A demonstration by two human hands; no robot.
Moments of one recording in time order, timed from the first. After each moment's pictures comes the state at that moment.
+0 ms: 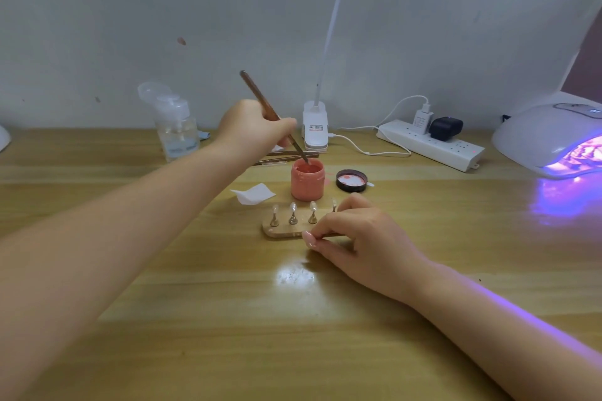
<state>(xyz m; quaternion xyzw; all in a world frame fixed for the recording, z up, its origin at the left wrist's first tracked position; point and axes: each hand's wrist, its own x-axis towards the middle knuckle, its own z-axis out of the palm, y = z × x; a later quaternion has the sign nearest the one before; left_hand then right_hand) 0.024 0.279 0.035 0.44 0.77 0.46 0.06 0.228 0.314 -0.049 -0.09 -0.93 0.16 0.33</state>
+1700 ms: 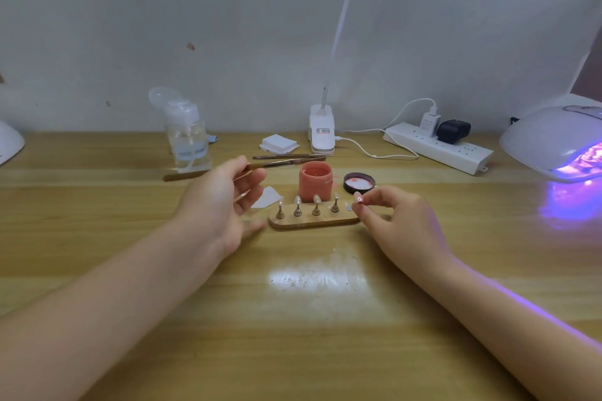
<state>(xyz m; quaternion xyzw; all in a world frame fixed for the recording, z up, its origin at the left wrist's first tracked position) 0.049 0.212 0.003 0.07 0.54 0.75 0.36 0.233 0.332 -0.043 -0.38 -0.82 0.26 0.35</state>
